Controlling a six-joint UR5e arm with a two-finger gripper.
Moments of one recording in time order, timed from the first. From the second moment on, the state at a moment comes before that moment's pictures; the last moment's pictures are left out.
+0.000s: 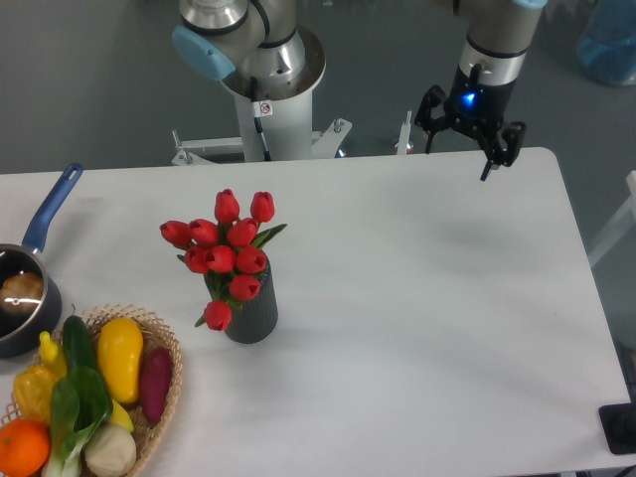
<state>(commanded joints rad) 2.95 -1.60 -1.83 -1.22 1.39 1.56</state>
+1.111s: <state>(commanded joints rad) 3.04 -1.54 -2.02 -1.22 1.02 1.56</state>
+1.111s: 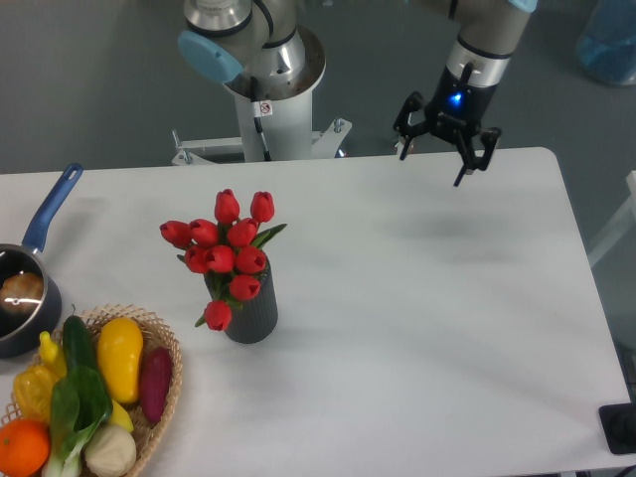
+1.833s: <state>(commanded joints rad) 2.82 -1.55 -2.06 -1.22 0.78 1.57</state>
